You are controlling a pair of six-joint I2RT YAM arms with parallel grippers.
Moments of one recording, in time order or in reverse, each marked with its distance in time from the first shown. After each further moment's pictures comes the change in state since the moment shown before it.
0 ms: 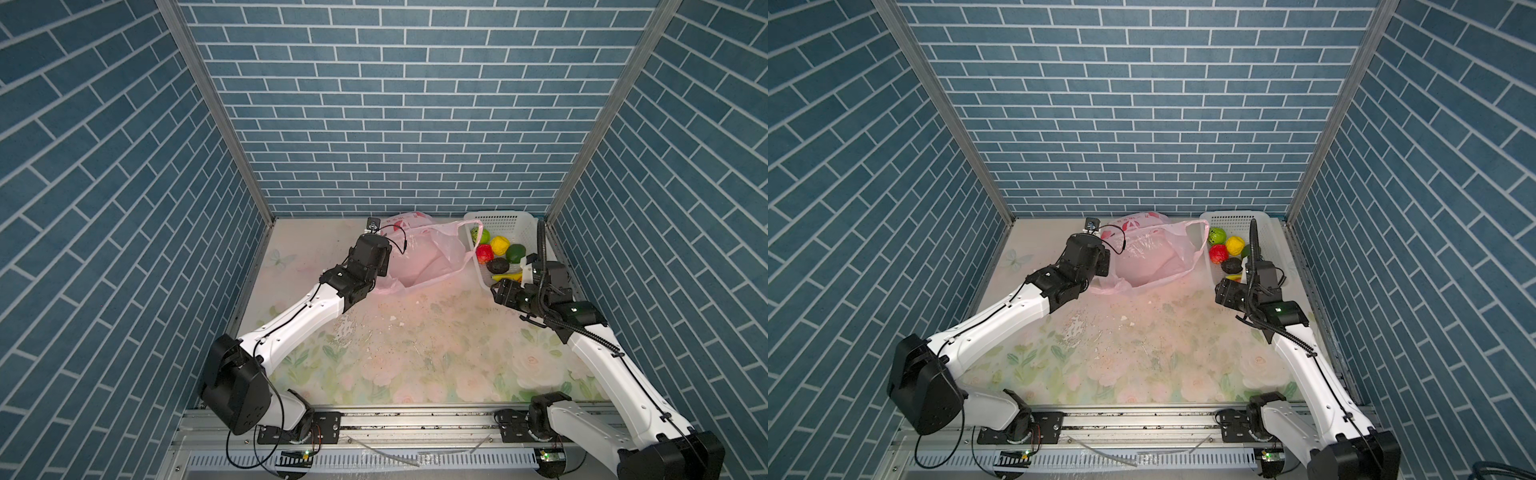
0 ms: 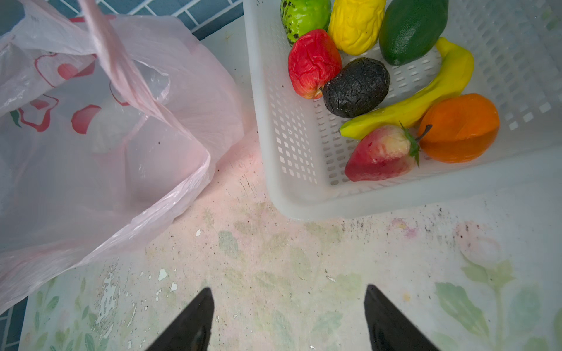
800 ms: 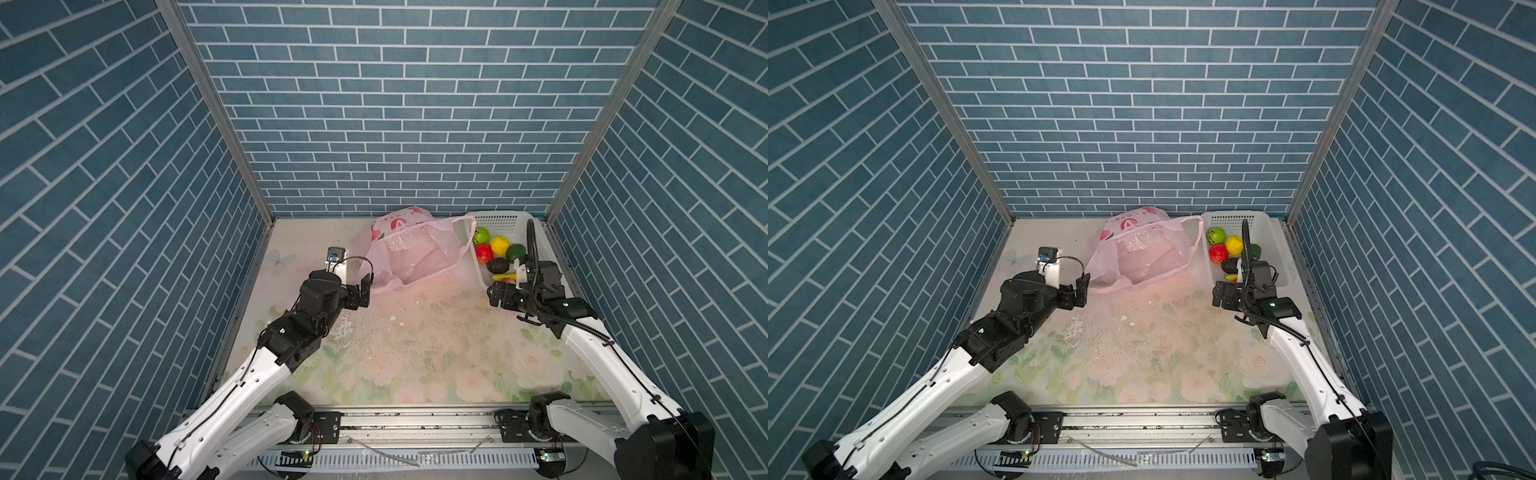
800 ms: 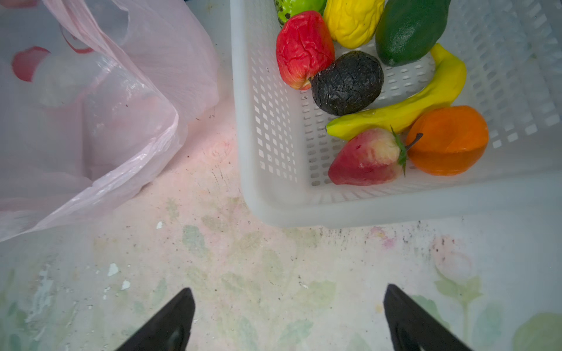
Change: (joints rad) left arm 0.011 -0.603 -0.376 -0.081 0.127 -0.010; right arm 0.002 0.087 -0.014 0.040 0.061 -0.161
